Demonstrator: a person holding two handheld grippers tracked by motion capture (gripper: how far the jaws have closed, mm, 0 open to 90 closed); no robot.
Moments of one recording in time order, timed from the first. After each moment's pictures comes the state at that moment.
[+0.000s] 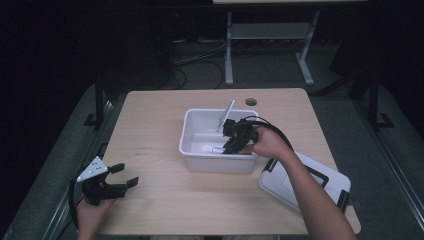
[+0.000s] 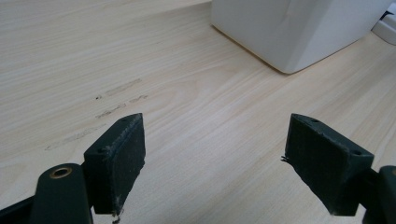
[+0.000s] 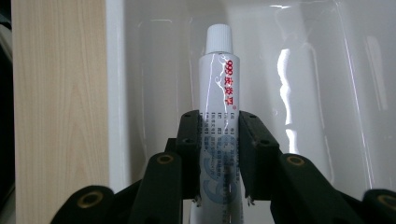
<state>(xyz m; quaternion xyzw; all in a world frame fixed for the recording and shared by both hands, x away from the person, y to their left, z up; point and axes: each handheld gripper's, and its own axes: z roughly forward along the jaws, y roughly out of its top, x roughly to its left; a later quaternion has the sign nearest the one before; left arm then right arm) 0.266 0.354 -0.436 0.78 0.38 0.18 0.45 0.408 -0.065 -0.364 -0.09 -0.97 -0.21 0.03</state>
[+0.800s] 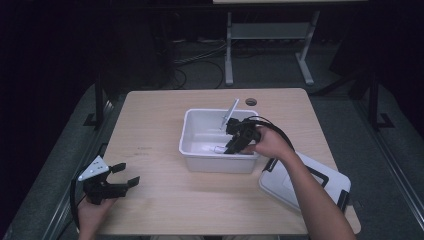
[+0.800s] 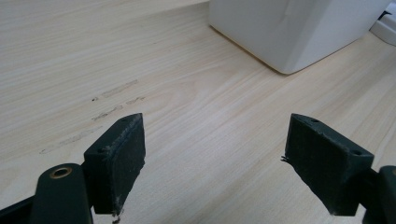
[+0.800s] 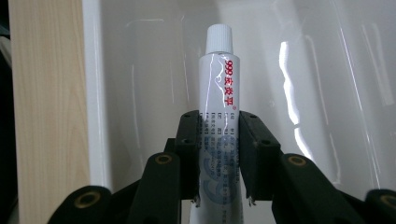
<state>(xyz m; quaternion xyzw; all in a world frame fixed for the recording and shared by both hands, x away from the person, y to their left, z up) 0.269 0.351 -0.437 0.79 0.38 0.18 0.46 0.413 -0.075 -0.368 -0.12 -0.97 -0.22 0.04</state>
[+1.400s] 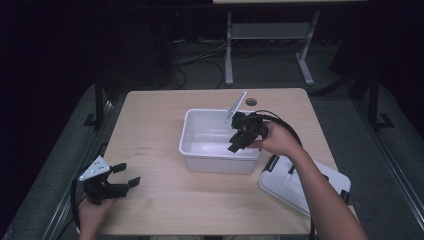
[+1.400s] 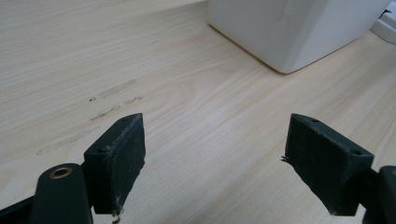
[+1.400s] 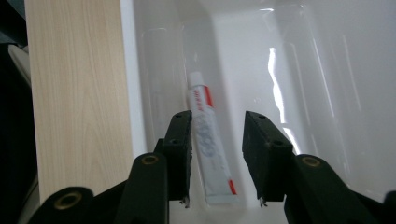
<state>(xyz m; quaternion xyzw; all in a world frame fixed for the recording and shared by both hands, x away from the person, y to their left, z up) 0.269 0.350 -0.437 0.79 0.38 0.18 0.45 0.404 -0.089 -0.336 -0.13 -0.96 -0.23 0.02</state>
